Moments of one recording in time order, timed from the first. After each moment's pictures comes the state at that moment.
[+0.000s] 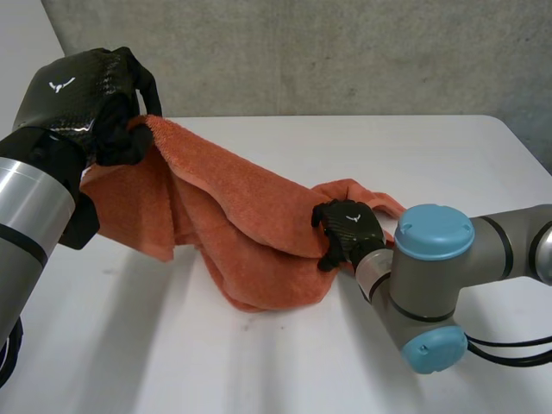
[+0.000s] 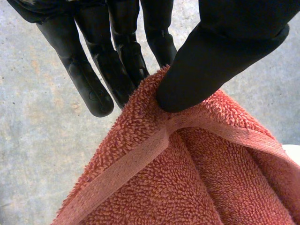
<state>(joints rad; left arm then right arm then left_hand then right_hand) 4.22 -1.44 -1.63 3.21 -1.67 3.08 2.14 -0.88 1.46 -0.33 1.55 3.15 1.17 1.22 1.22 1.22 1.03 0.51 0.61 0.61 0.61 0.41</state>
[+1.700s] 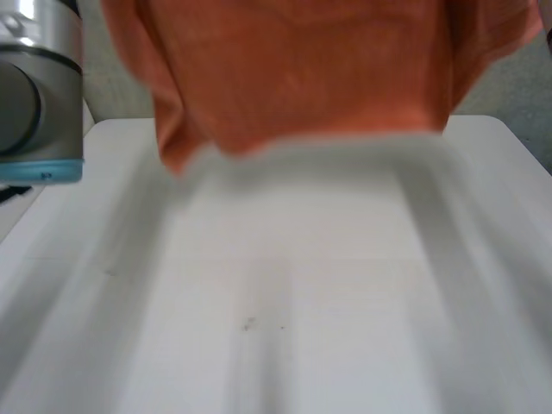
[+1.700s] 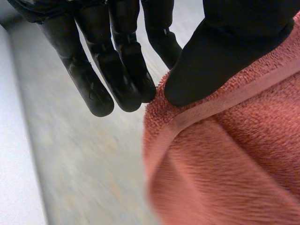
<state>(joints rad) 4.33 -1.83 -1.20 3.79 -1.62 3.37 1.80 -1.18 0.87 -0.27 1.40 2.71 1.17 1.22 1.22 1.22 1.03 0.97 1.18 1.18 1.19 0.98</state>
